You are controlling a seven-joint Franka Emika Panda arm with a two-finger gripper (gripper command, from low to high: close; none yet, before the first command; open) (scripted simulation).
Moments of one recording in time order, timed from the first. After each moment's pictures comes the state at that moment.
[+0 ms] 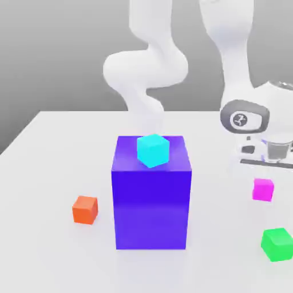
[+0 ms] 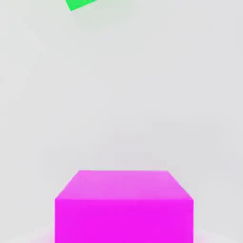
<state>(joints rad) 0.24 0.17 0.63 -2.75 -0.37 2.88 2.24</state>
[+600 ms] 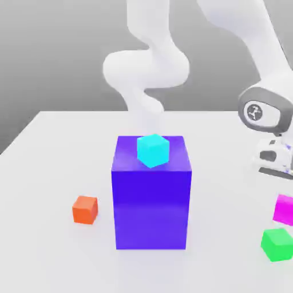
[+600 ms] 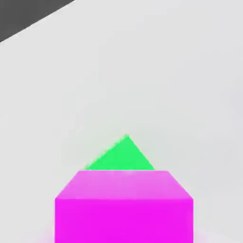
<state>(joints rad) 0.16 0.33 0.47 -2.41 -0.33 2.69 2.21</state>
